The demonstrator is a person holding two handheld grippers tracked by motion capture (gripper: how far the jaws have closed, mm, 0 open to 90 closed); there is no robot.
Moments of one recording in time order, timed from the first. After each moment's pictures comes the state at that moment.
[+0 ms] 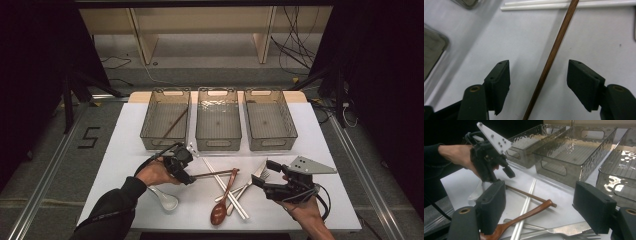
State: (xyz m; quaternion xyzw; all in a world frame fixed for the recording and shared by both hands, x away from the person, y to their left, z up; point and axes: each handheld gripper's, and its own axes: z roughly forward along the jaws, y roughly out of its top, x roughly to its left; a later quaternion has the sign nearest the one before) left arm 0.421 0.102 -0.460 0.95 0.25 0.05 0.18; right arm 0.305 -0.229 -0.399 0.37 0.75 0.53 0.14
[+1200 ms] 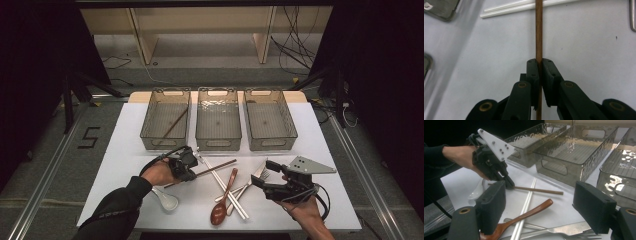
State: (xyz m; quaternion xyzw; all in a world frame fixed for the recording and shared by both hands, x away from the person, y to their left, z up) left arm 0.419 0.091 -0.464 0.97 0.19 0.05 0.17; right arm 0.305 -0.228 -0.399 0.36 0.75 0.53 0.14
